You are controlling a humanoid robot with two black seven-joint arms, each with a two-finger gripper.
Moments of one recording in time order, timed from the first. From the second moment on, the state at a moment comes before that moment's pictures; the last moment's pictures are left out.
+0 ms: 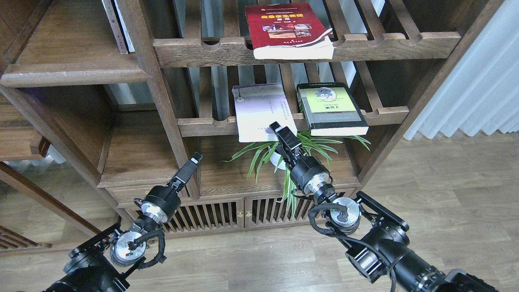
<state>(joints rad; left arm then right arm) -0.39 0.00 -0.74 -0.61 -0.09 -0.49 -0.23 0.43 0.01 0.84 0.87 0.27 0.26 0.12</state>
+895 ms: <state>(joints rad) -0.38 0.00 -0.74 -0.60 -0.09 -0.49 -0.23 0.53 0.01 0.80 0.86 0.36 0.21 0.13</state>
